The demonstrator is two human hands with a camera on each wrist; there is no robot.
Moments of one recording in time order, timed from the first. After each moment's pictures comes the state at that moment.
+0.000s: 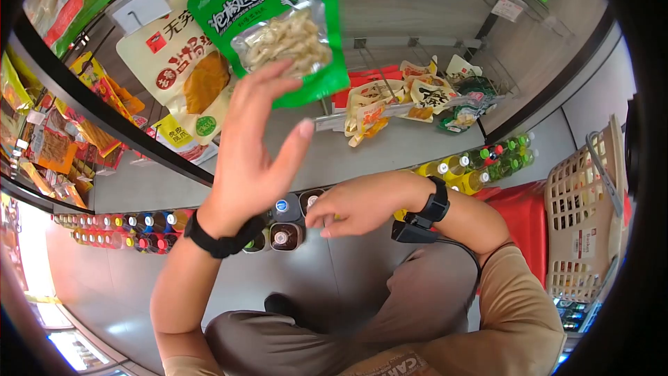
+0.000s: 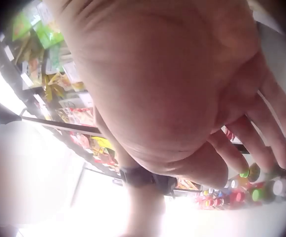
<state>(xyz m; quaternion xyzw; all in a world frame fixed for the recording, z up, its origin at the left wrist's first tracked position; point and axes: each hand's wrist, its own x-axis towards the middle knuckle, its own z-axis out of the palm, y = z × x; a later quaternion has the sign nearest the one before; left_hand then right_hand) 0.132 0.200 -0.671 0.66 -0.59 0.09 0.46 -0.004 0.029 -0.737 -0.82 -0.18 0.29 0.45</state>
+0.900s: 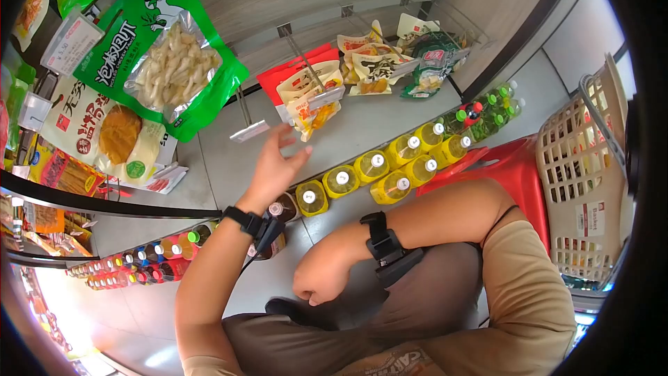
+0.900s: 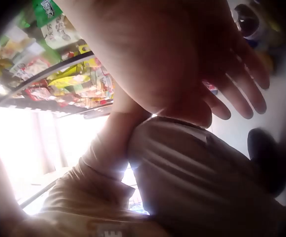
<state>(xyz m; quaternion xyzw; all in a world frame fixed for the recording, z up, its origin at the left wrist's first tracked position) 0.108 0.085 -0.875 0.72 -0.36 -0.31 0.50 -0.059 0.069 -0.782 -0.75 -0.35 0.44 0.34</state>
